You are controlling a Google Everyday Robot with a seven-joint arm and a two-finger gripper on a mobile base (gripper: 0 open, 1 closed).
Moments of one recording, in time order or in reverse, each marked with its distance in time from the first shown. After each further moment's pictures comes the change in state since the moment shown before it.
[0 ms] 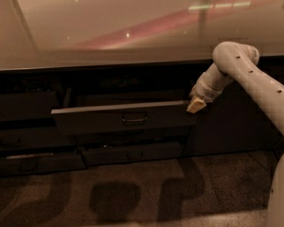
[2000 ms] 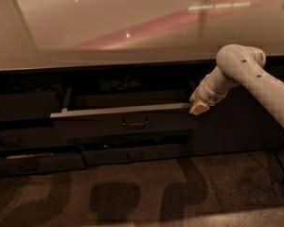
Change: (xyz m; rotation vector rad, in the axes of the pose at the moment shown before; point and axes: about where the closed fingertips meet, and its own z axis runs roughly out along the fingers) arm 0.004 0.020 -0.015 0.032 0.009 -0.026
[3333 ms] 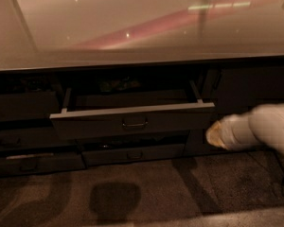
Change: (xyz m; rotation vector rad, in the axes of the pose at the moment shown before) arm 0.068 0.099 -0.014 0.251 -0.032 -0.180
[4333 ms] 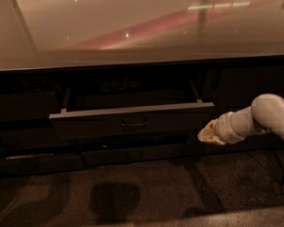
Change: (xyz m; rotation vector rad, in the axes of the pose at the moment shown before) arm -0.009 0.011 0.029 -0.178 -0.196 0.106
